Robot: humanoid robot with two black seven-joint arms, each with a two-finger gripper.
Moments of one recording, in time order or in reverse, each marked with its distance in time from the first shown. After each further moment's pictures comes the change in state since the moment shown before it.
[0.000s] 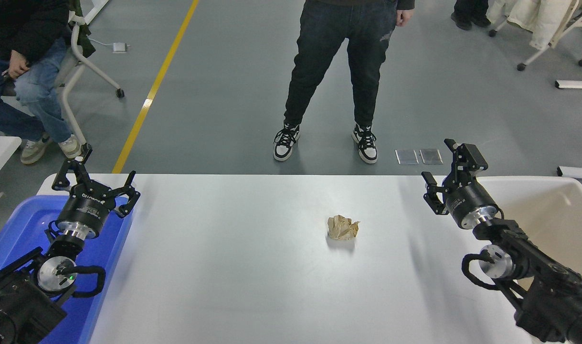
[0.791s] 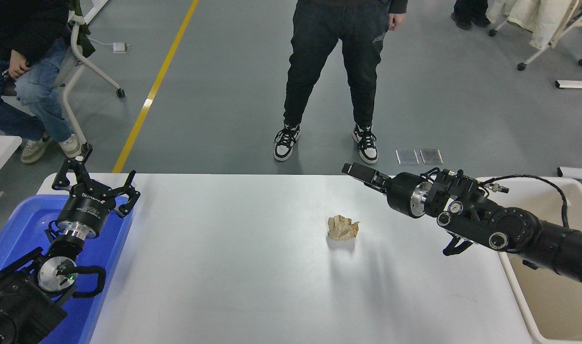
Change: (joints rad) left arm 0.000 0.000 0.000 0.000 0.000 -0.001 0.000; right arm 0.412 0.039 -0.810 0.029 -0.576 -0.156 -0.127
